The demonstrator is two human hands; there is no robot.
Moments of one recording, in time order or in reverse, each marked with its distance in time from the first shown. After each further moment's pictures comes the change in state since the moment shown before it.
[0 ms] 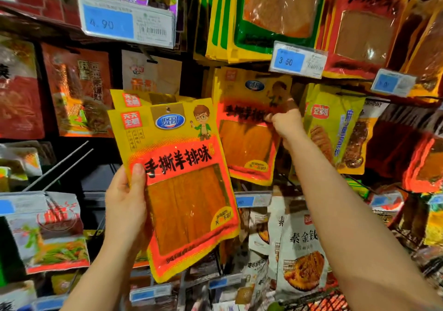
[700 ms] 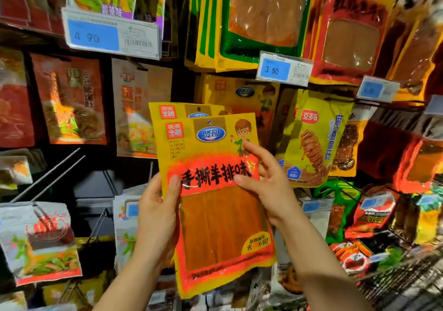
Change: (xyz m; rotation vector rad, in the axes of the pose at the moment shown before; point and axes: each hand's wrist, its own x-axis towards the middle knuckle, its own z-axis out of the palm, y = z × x) left_hand -0.022 -0.010 0.042 -0.116 -0.245 -0.087; right_hand -0.129 0.024 -0.018 0.284 -0.380 -0.001
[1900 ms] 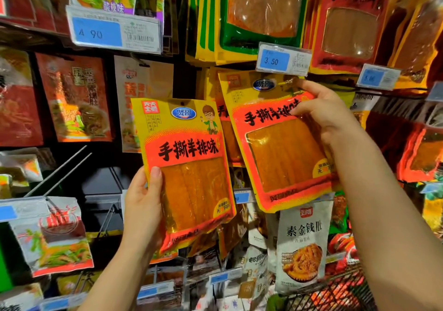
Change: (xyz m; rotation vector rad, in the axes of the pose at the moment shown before) left_hand 0.000 0.015 -0.021 0.080 0.115 -0.038; right_hand 0.080 -0.090 -0.073 -0.218 0.280 0.070
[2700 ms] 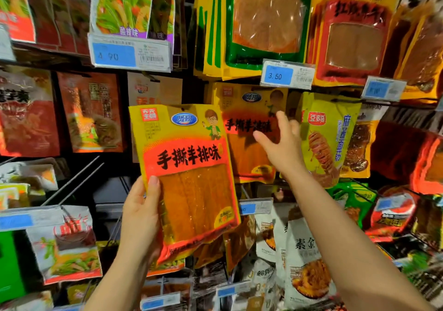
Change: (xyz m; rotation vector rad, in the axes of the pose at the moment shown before) left_hand -0.002 0.015 -0.005 -0.062 -0.023 0.028; right_hand -0.028 0.048 0.064 -0.475 0.045 -0.199
